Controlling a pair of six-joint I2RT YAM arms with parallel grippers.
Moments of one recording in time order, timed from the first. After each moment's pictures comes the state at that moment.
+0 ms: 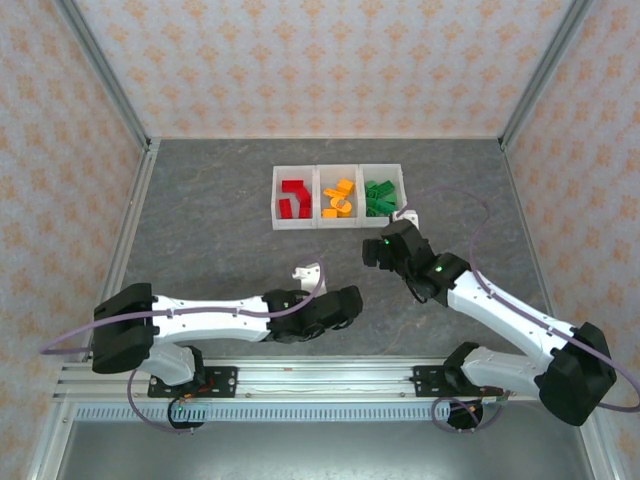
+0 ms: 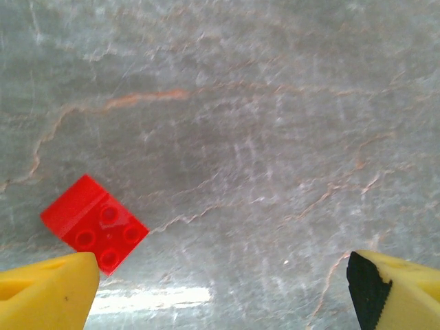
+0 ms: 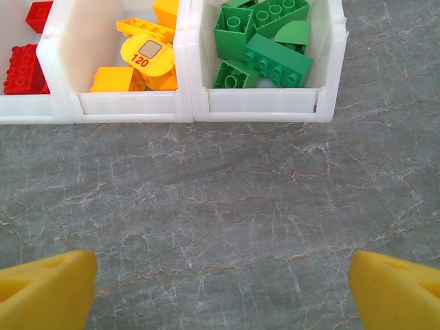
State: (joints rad) left arm -1.25 1.47 0.90 -0.46 -0.44 -1.43; right arm 0.68 1.10 0.77 -0.48 0.34 0.52
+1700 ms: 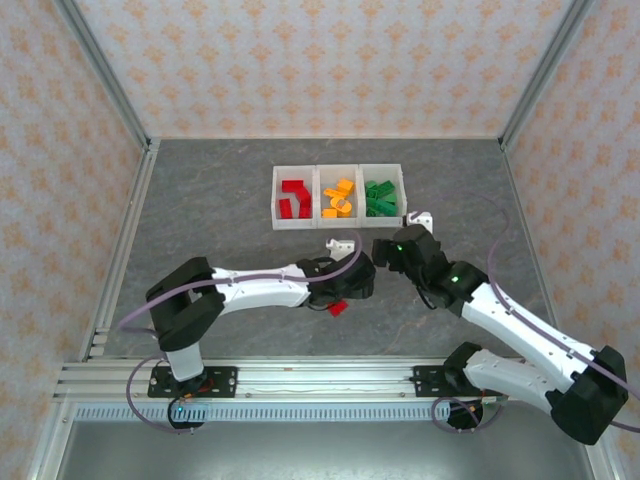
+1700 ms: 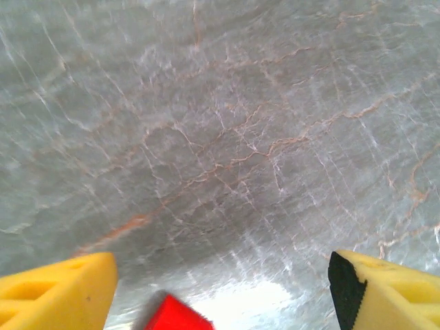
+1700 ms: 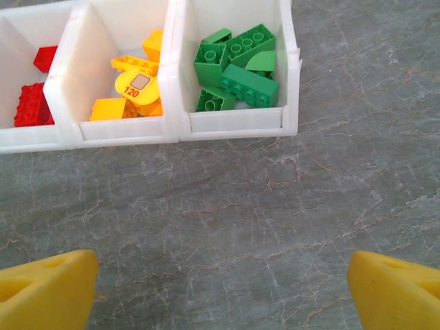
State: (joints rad) left arm -1.04 1.72 1.13 -0.42 -0.32 -0.86; right arm 0.68 0.95 0.75 -0.54 0.40 0.54
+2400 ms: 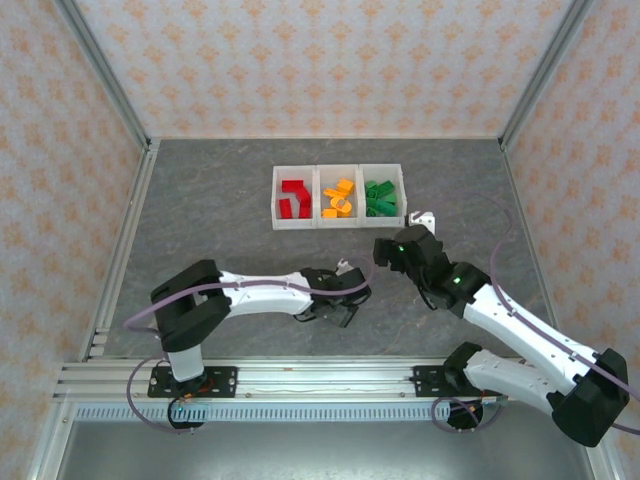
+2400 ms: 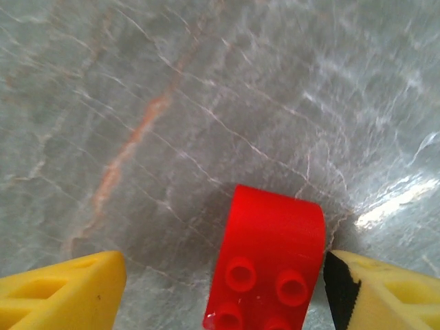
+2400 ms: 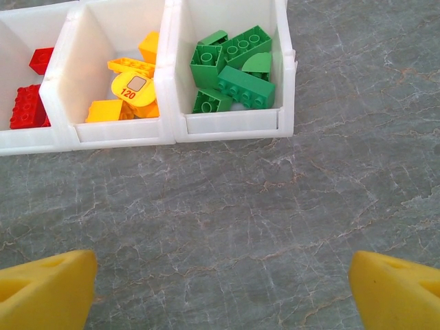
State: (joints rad) left arm -1.09 1.81 1.11 -0.59 -0.27 -0.50; right arm 0.68 0.95 0.75 -0.54 0.41 0.54
